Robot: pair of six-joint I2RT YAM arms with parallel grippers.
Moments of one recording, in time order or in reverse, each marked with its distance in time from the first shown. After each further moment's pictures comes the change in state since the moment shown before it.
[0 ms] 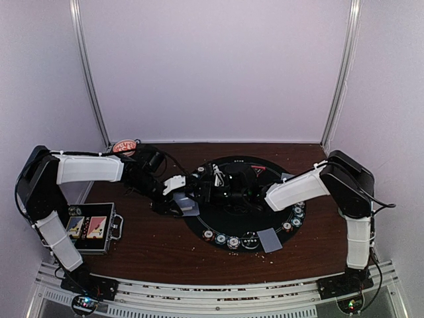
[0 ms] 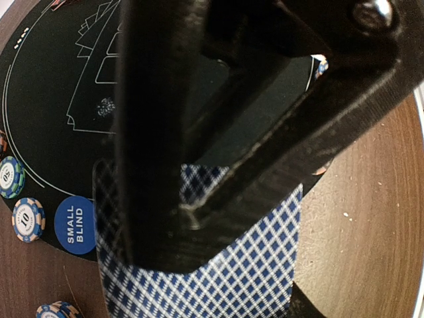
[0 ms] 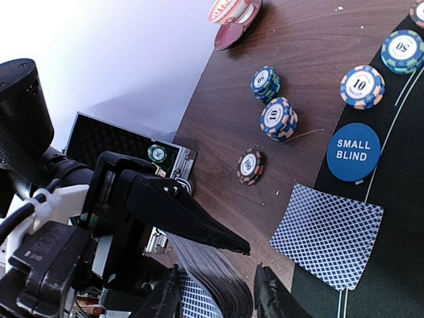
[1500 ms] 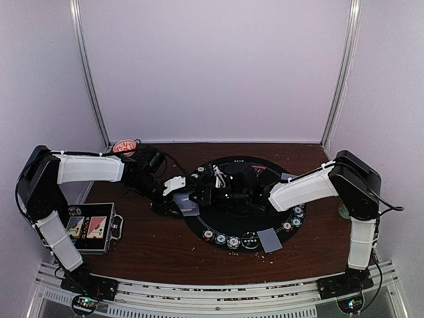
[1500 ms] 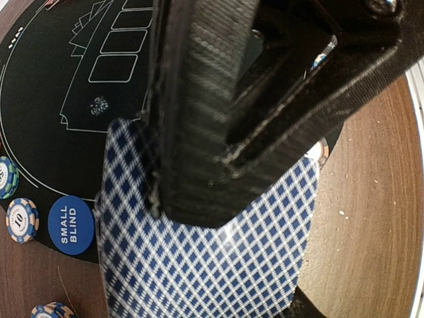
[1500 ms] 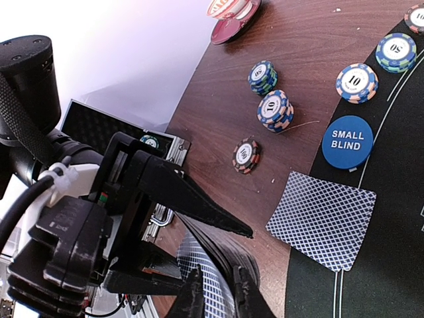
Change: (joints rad) left arm 0.000 0.005 0.000 -0.010 0.011 0.002; right arm 0.023 -0.064 -0.026 -0.081 0.035 -0.062
